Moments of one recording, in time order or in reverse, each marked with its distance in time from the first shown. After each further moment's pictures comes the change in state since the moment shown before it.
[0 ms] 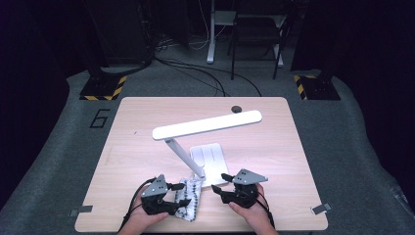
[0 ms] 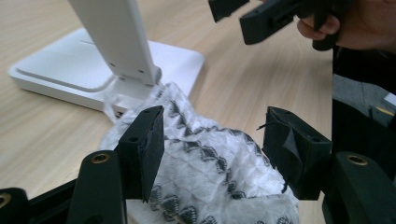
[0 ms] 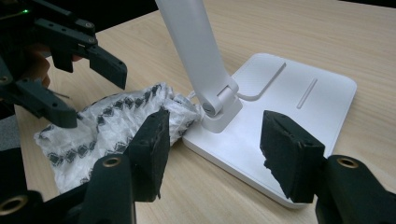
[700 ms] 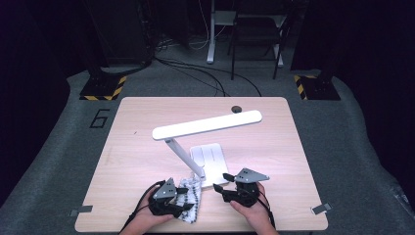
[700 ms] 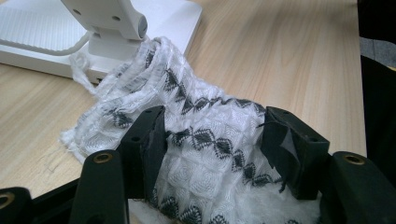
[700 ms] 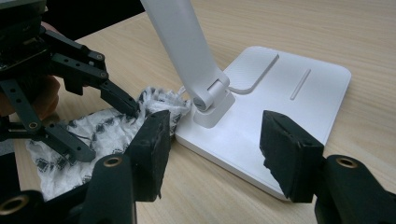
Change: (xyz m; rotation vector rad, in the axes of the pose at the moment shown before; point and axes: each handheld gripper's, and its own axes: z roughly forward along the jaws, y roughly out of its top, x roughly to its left) left arm 0.005 -0.013 0.022 0.129 0.001 0.059; right arm -0.007 -0.003 0.001 0.001 -0.007 0.034
